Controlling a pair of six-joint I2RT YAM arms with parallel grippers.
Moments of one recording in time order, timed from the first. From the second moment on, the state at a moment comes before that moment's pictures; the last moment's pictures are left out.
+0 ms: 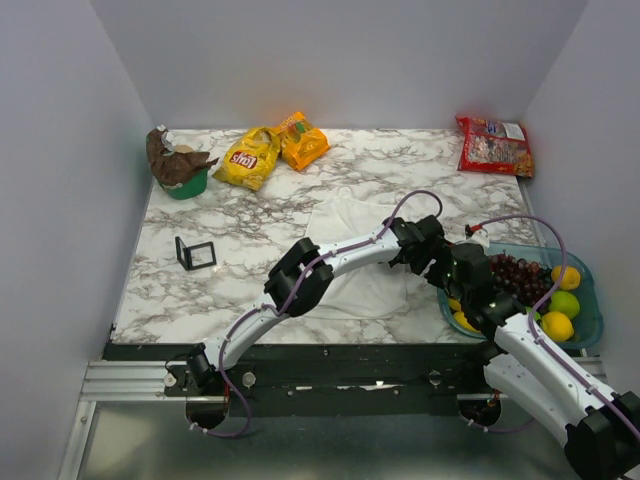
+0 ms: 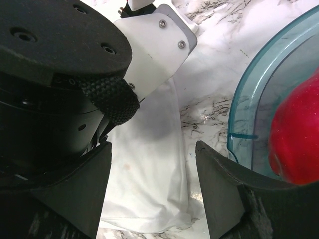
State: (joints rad) left arm -1.05 2.53 2.21 -0.96 -0.66 0.21; right arm 0.42 0.74 0.38 -0.17 0.20 0.75
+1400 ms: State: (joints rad) left arm -0.95 2.29 2.08 -0.85 -0.05 0.01; right arm 0.42 0.76 0.38 -0.11 0.20 0.75
